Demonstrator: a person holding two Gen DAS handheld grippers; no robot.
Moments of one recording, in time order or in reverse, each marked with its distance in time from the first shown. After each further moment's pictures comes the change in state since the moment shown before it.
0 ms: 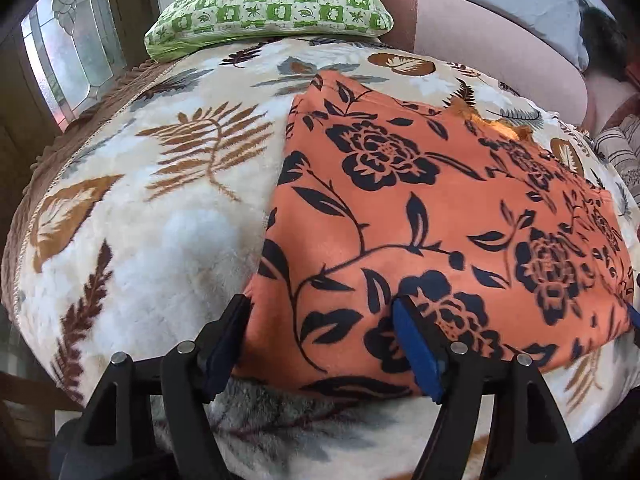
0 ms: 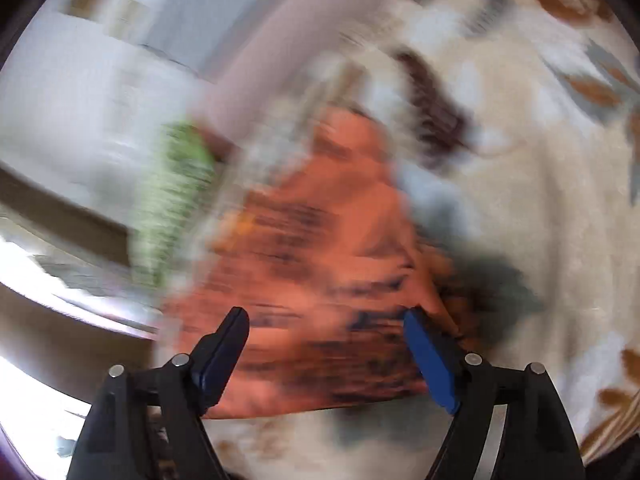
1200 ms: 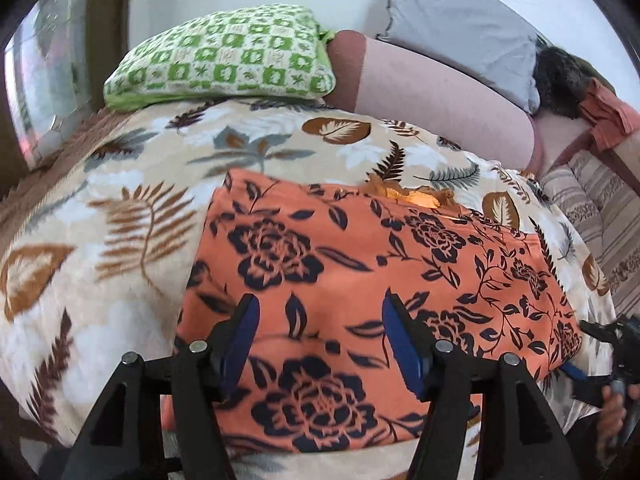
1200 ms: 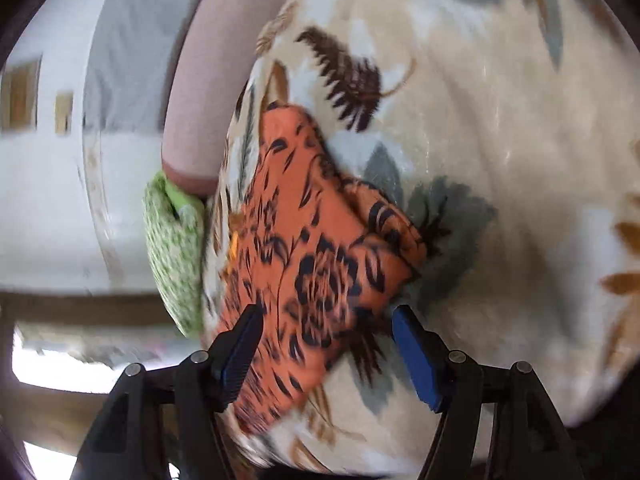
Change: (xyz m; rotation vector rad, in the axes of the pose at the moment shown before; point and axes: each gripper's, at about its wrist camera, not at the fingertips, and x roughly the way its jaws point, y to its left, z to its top) left arm -0.032 -0.035 0.032 -0.016 -0.157 -0.196; right arm -0.003 -0.041 -0.026 0.376 0.001 0.101
